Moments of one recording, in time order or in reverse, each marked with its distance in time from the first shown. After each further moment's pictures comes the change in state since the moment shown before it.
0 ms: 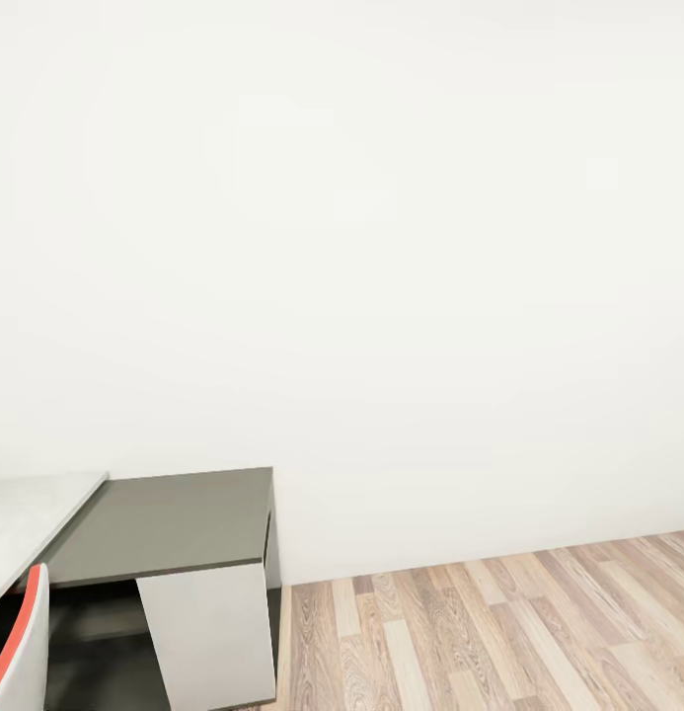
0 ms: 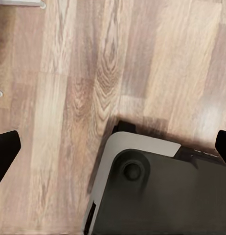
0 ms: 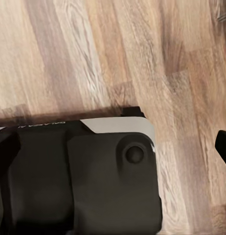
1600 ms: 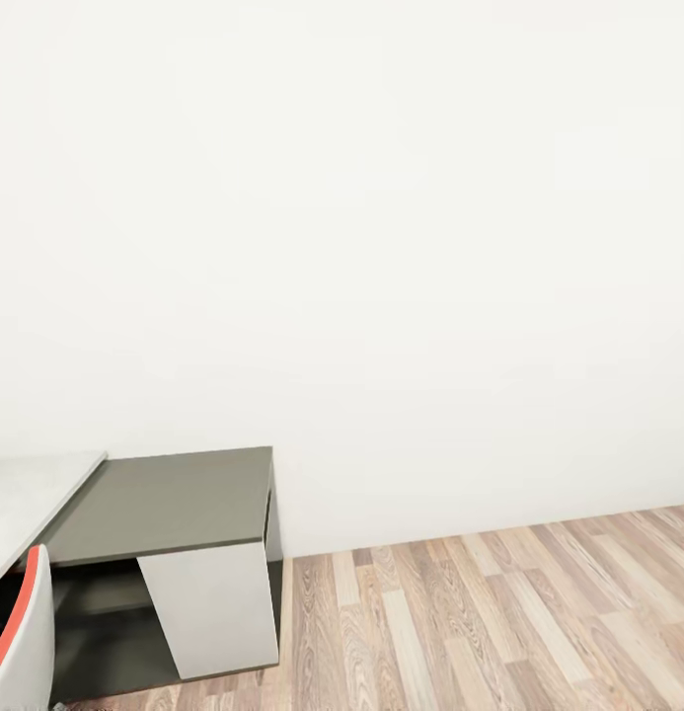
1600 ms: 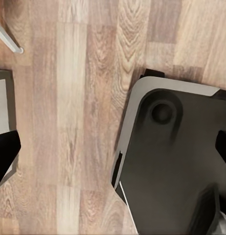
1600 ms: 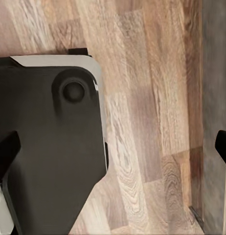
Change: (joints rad) left arm 0.101 -0.066 0.012 0.024 -0.086 -0.094 0.129; right arm 0.054 -0.047 -0.002 0.131 0.061 -0.094 -0.070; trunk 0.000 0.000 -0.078
